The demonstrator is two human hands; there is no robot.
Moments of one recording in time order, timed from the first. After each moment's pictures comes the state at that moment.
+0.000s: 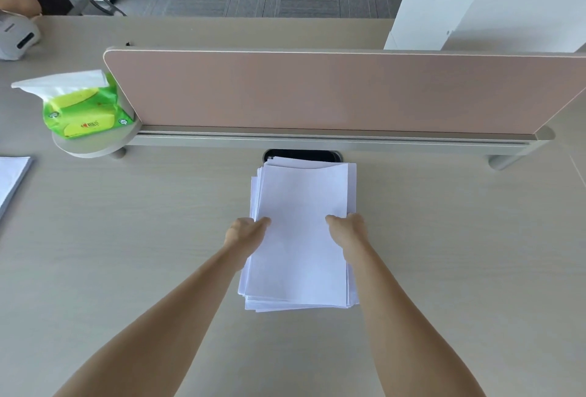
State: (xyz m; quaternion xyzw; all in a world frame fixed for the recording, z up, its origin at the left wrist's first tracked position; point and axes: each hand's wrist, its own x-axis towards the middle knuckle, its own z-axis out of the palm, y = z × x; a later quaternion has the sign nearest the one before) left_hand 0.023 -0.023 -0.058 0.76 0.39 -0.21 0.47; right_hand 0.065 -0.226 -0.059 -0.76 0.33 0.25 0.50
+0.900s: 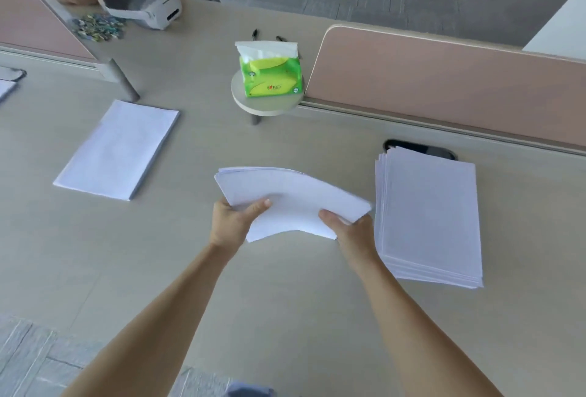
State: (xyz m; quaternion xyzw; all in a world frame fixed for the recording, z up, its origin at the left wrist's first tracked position) left_hand -0.159 0.238 0.029 0.64 0.25 0.10 0.72; right_hand -0.105 0.029 0.017 -0.72 0.05 0.17 0.67
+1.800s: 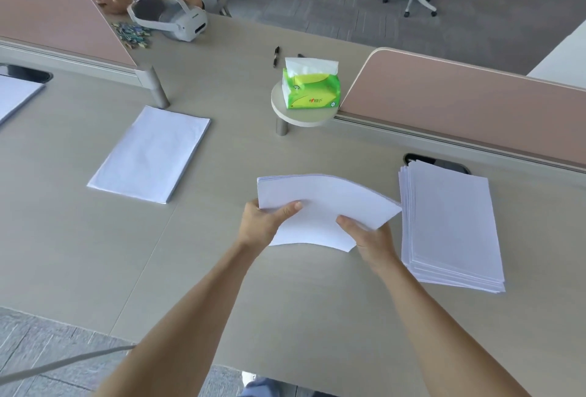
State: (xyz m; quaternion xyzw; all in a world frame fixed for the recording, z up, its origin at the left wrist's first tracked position) left_hand -0.181 0.299 0.024 0.64 0.23 0.02 0.73; right_hand -0.131 0.083 0.014 -0.76 0.02 0.14 0.64
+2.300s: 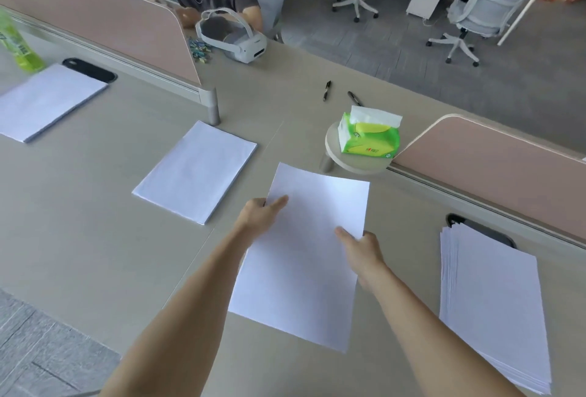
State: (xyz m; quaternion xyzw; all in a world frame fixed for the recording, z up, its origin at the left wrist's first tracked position) left_hand -0.132 0.432 0.020 0.72 0.35 -0.06 0.60; right_hand -0.079 0.211 0.022 -0.81 0.09 0.24 0.53
